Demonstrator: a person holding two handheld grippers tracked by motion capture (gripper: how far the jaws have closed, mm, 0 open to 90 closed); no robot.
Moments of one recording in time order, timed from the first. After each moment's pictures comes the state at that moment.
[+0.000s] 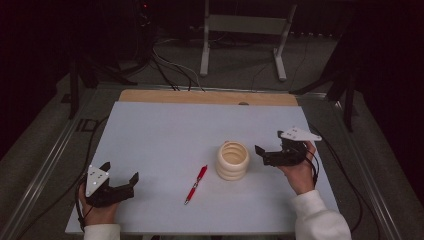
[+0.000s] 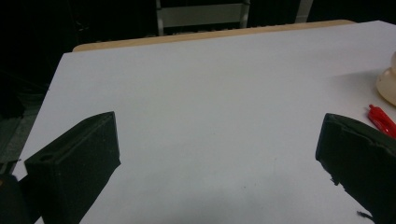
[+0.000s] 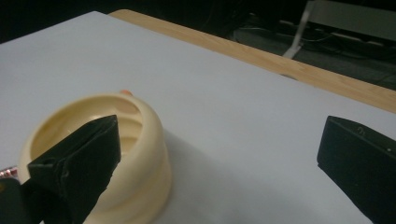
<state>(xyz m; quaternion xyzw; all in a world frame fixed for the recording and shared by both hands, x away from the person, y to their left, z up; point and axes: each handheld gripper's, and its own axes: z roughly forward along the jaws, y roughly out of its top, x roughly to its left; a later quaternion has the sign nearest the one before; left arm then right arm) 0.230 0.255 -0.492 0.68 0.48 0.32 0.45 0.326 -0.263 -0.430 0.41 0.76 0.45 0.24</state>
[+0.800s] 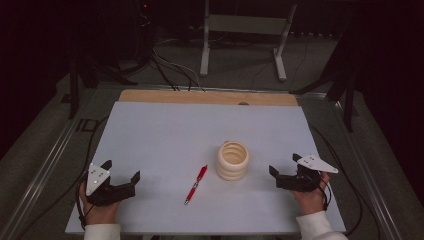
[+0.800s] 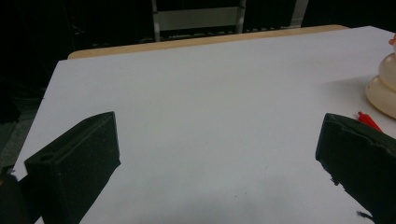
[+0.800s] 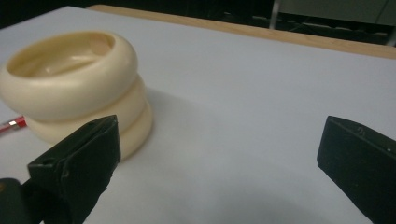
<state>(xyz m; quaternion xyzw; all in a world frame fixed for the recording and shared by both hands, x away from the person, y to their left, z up) 0.231 0.251 -0.483 0.68 0.48 0.32 0.46 0.274 -0.302 -0.477 0.46 0.72 0.45 0.26</state>
